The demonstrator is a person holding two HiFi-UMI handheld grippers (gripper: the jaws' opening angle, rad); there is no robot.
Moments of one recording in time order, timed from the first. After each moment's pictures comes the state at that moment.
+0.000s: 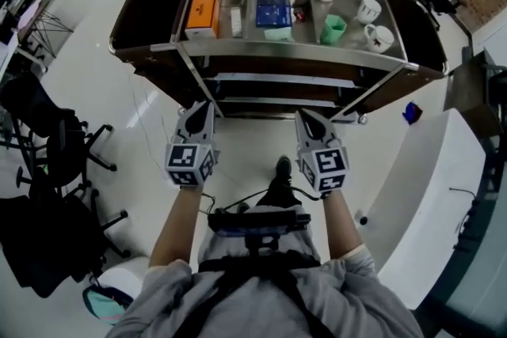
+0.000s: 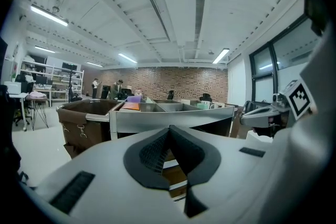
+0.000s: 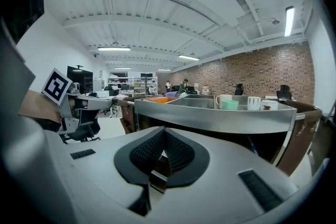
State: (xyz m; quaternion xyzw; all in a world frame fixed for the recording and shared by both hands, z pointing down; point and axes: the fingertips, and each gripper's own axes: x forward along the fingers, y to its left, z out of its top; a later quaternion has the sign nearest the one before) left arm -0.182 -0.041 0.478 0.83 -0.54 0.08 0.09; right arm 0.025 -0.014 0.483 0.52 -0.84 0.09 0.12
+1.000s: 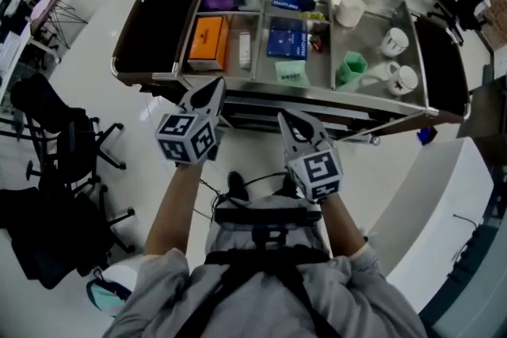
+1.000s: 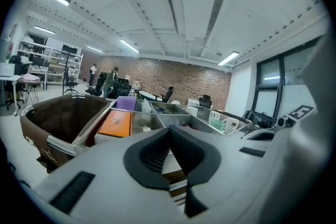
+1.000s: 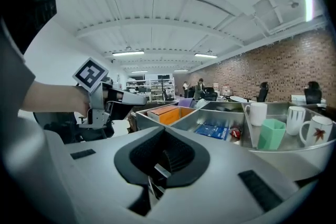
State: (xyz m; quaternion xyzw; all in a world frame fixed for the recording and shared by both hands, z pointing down) left arm -0.158 -0.207 0.428 0.84 -0.52 0.07 0.16; right arm -0.027 -0.139 0.443 0.42 -0.90 0.09 0.12
